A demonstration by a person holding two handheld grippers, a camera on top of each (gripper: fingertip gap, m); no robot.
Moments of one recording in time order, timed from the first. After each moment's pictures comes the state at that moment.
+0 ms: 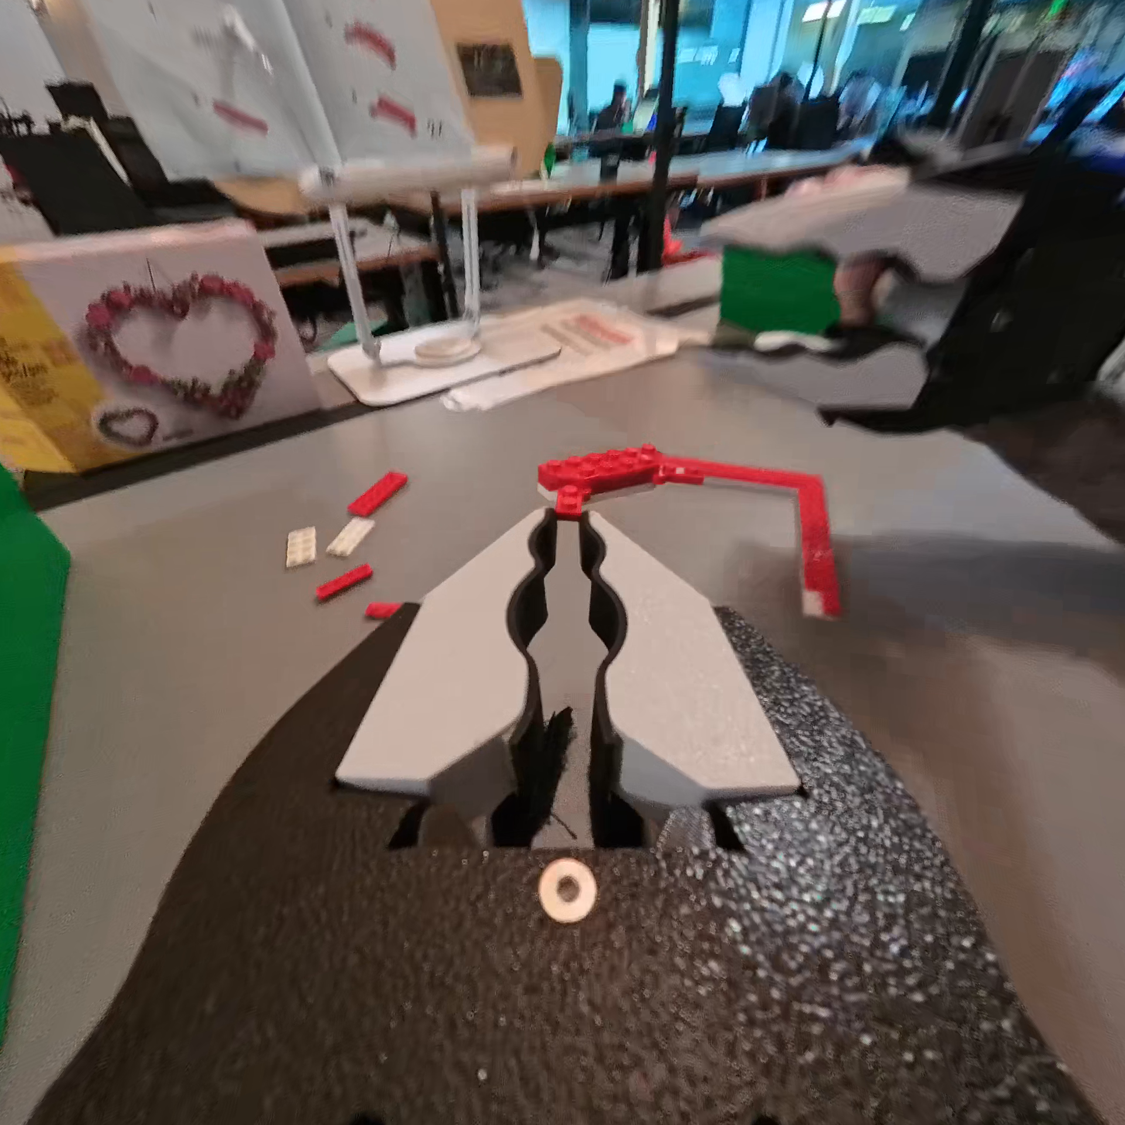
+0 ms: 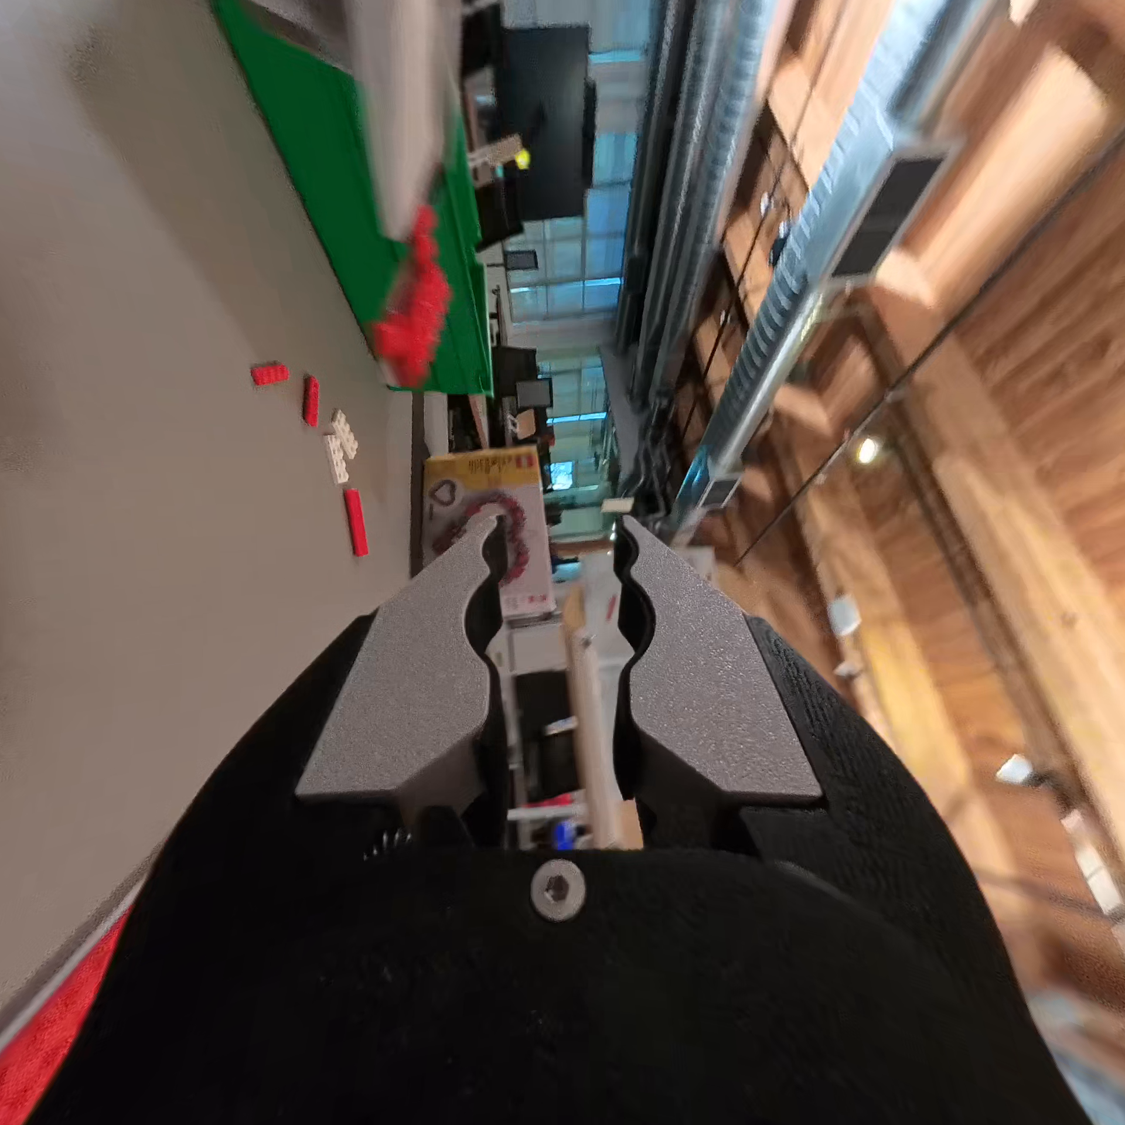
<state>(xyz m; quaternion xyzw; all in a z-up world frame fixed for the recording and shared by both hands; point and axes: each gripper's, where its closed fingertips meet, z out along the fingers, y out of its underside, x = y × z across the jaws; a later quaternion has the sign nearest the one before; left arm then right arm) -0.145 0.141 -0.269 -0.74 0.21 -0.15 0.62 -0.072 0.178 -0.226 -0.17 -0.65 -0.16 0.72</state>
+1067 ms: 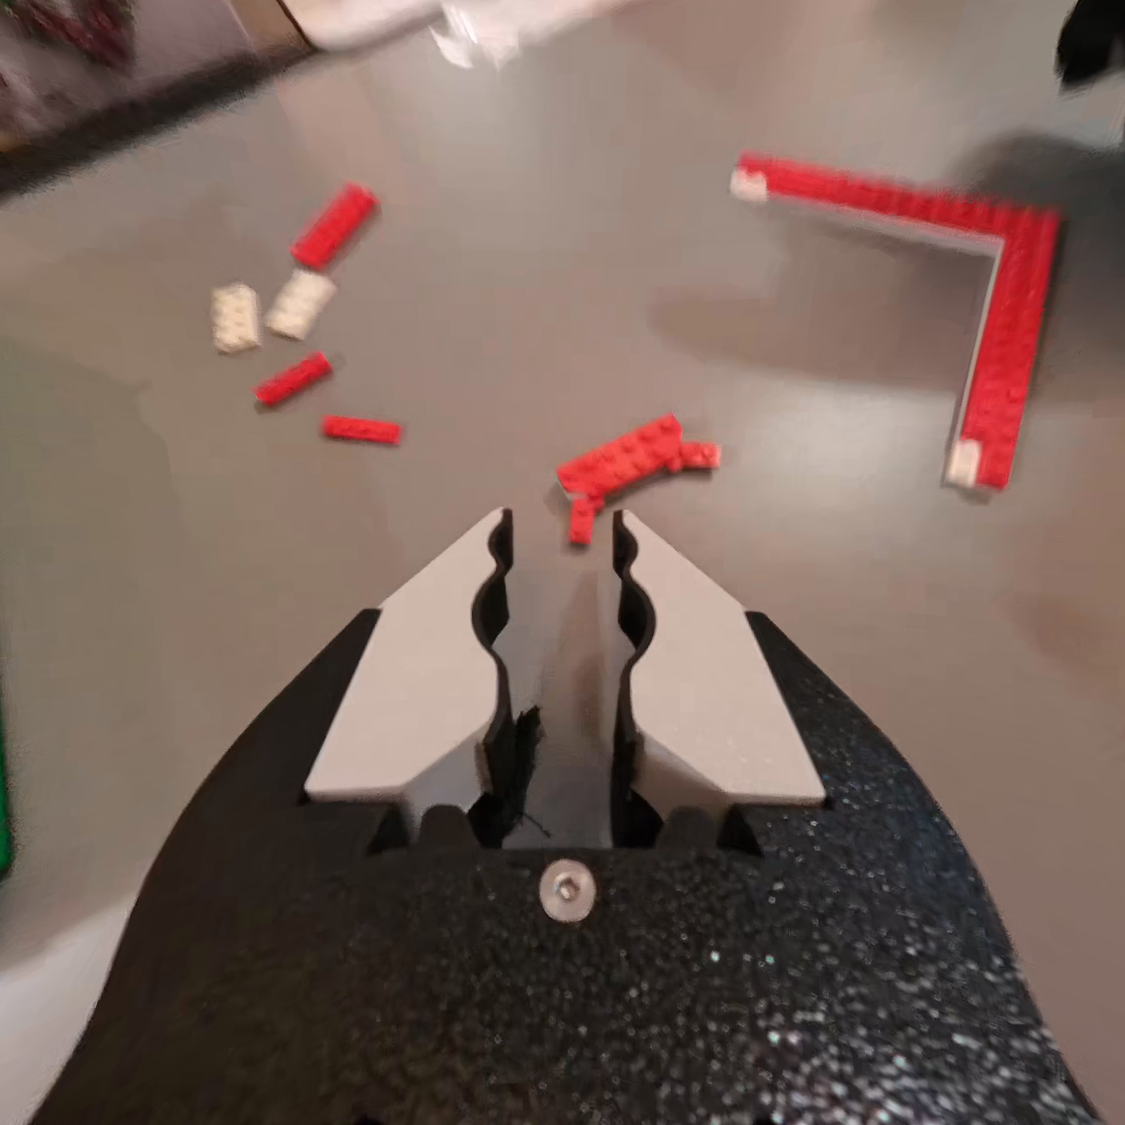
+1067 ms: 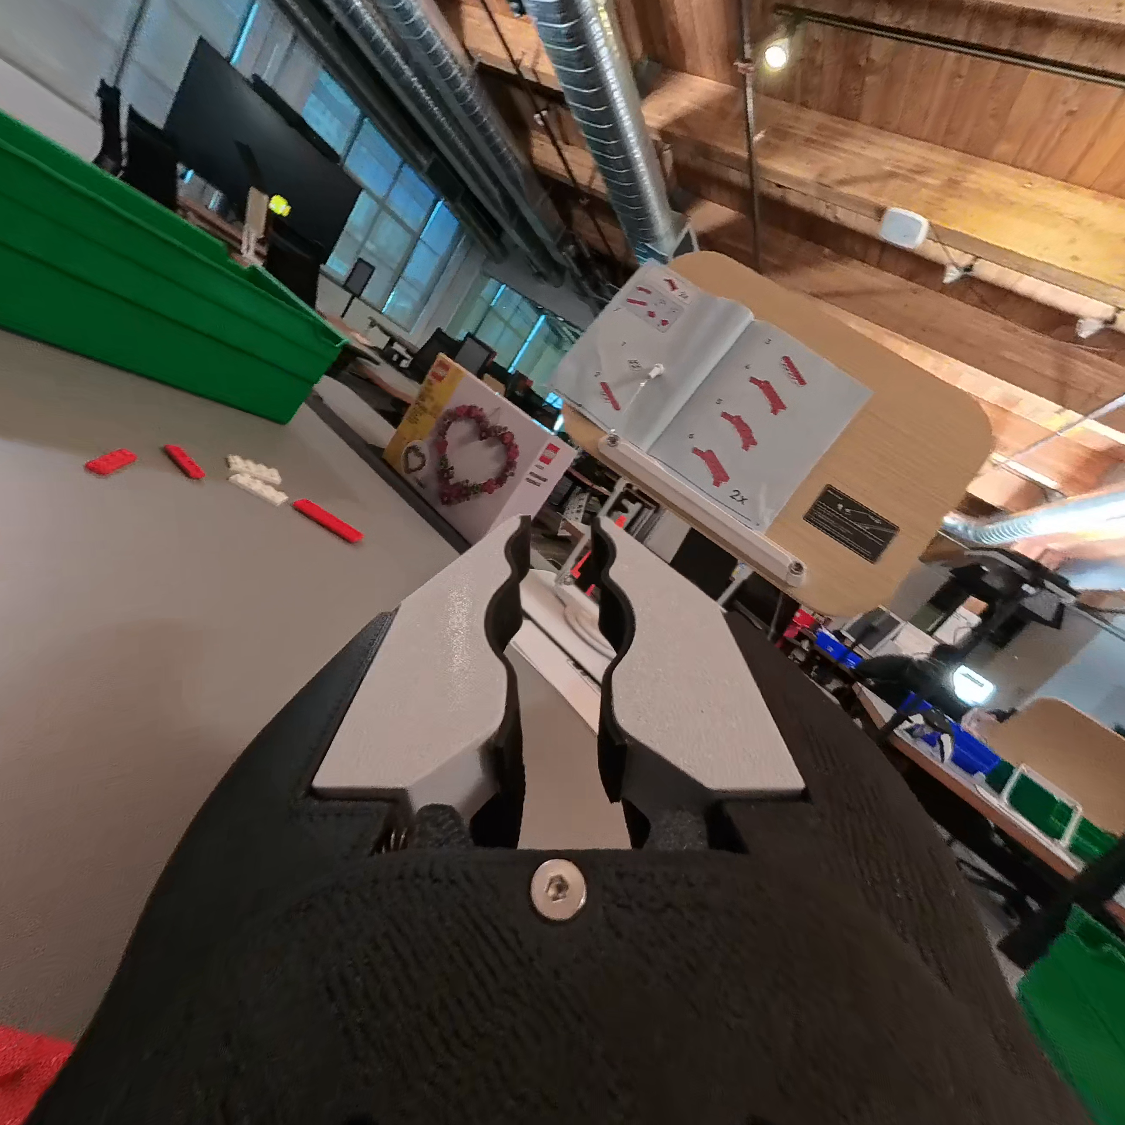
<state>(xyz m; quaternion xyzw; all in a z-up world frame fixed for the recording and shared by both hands) -0.148 0.151 -0.352 -0.88 0.20 -0.05 0.44 0.015 0.268 -0.243 -0.46 -0.41 0.09 0.78</state>
